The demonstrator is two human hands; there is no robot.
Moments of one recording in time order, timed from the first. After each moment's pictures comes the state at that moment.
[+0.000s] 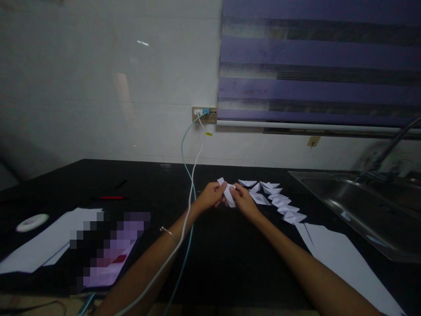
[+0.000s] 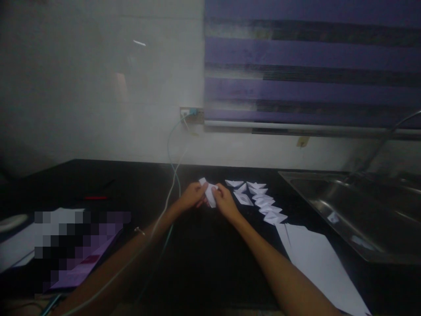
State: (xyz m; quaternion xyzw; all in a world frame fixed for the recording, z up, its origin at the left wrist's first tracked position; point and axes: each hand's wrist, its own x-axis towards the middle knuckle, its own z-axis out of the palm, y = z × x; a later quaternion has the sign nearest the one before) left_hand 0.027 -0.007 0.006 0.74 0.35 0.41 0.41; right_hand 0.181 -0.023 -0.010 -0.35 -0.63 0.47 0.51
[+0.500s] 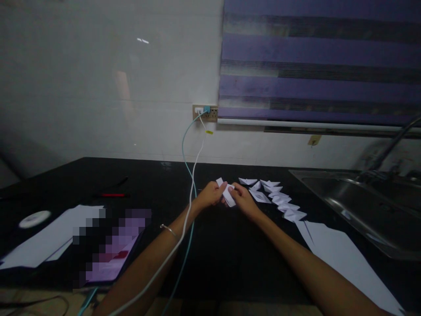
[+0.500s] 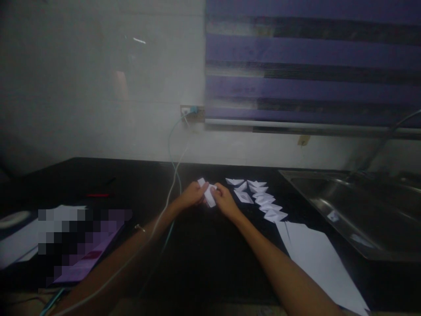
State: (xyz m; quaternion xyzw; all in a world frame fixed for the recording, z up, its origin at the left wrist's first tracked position) left_hand 0.024 -0.009 0.007 0.76 0.38 0.36 0.39; right_hand 0.181 -0.025 -0.012 -0.34 -0.65 0.49 0.47
